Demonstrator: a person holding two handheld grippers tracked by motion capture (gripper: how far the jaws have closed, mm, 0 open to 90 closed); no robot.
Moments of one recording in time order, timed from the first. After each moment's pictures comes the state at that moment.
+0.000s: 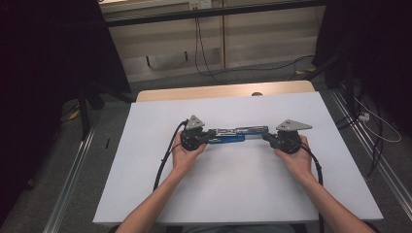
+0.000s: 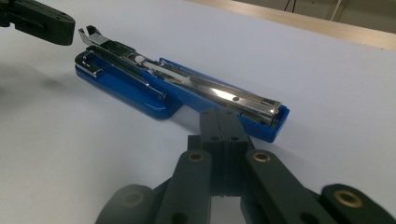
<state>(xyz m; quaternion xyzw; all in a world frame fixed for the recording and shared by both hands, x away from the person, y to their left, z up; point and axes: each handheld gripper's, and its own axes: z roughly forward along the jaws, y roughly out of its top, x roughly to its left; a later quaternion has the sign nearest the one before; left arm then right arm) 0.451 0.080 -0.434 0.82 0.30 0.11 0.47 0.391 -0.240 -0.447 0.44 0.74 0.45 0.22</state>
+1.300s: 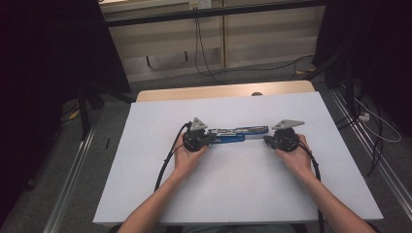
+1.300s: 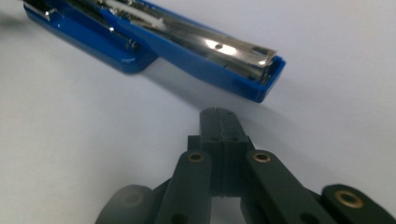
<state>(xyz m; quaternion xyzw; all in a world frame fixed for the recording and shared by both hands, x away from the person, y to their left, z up) 0.457 0.076 -0.449 0.84 0.30 0.13 0.43 0.406 -0.241 -0.459 0.46 0.79 0.36 0.20</state>
